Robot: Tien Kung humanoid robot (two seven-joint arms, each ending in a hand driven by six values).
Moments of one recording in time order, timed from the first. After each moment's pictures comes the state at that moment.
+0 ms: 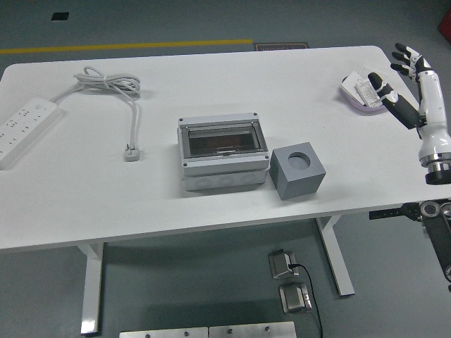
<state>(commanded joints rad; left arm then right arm) 0.09 0.12 -1.86 -0.18 1.81 -0.08 0.27 0.15 -0.20 1.59 1.45 -1.73 -0.21 0.20</state>
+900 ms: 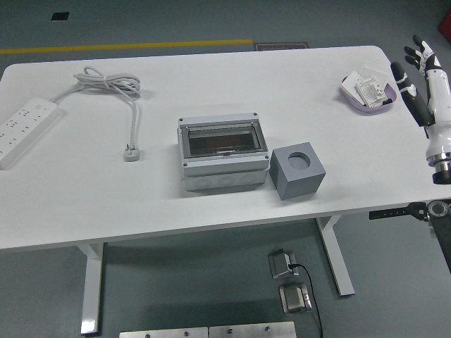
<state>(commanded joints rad) 0.09 0.11 -1.86 -0.18 1.80 -0.07 0.27 0.14 -0.21 1.61 1.46 -1.71 -0.20 0.20</state>
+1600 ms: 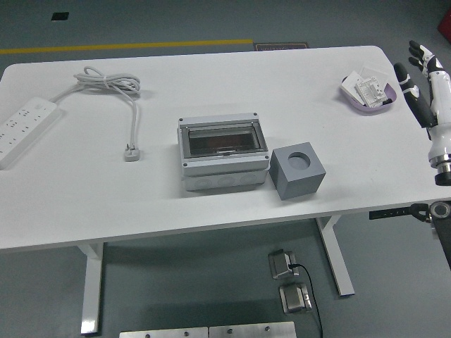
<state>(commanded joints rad) 0.08 0.12 -1.88 -0.18 1.83 -0.06 0.27 0.13 -0.21 1.62 1.47 -1.71 -0.19 0.20</state>
